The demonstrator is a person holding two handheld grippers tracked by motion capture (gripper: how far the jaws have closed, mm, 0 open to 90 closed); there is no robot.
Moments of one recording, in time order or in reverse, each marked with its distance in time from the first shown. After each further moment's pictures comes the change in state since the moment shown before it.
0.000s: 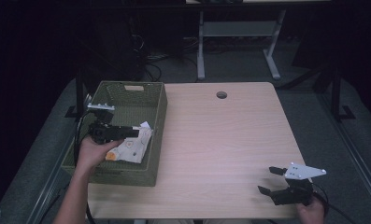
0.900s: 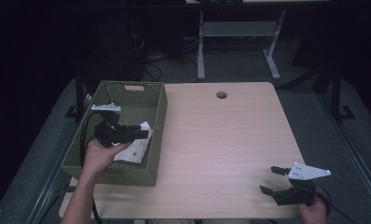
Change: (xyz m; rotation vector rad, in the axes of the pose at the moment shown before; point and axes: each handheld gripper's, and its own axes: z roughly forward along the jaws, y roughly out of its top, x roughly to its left) left arm -0.043 0.005 -0.003 -0.059 -0.050 0.062; right arm -0.001 0.000 -0.007 -0.028 0.007 0.008
